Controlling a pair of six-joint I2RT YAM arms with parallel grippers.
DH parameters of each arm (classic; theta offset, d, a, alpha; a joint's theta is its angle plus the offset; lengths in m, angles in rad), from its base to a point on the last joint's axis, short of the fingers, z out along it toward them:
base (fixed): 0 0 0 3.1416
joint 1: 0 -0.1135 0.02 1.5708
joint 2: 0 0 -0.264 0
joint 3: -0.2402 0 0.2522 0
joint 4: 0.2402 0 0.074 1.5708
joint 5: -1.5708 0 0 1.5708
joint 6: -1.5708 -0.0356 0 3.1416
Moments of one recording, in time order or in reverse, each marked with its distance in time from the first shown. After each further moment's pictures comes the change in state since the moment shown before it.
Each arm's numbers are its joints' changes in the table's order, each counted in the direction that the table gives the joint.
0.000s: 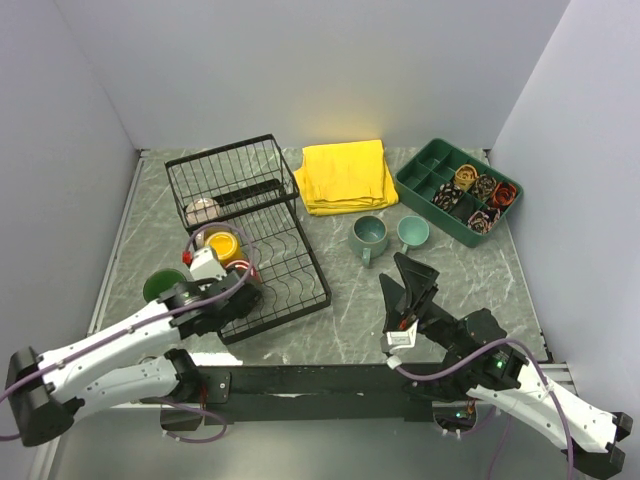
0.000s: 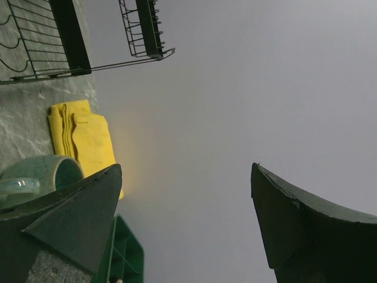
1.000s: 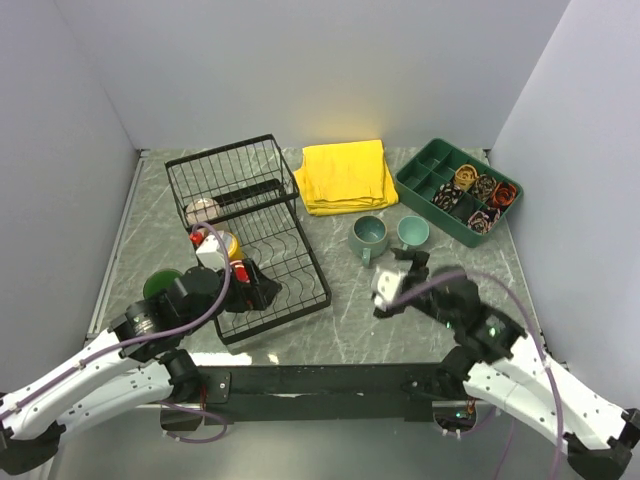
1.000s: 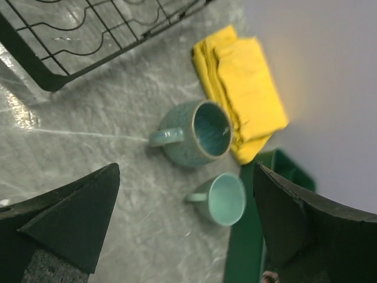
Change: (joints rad) left arm 0.002 -0.327 0.008 -0.388 -0.306 -0.592; right arm 0.155 0.372 -0.271 0.371 0.013 -0.639
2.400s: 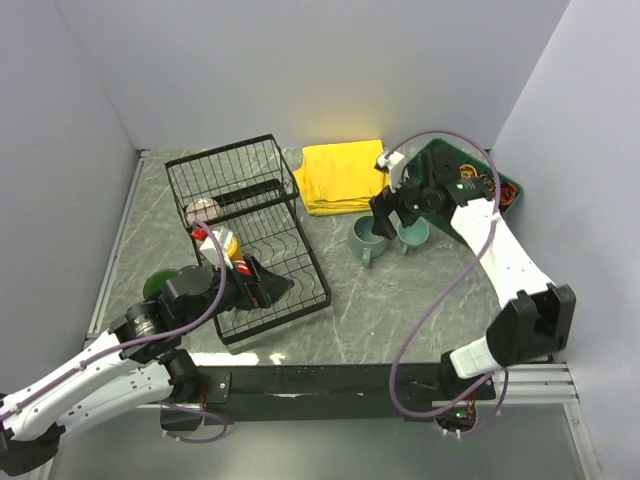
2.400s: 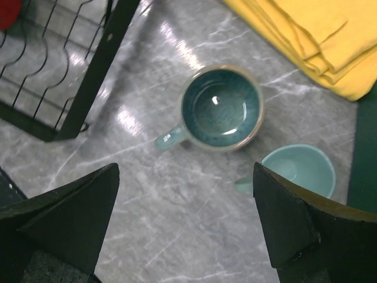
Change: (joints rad) left arm 0.000 -0.012 0.019 -0.185 -0.140 0.070; right arm 0.574 0.945 -0.822 0.439 0.494 -0.399
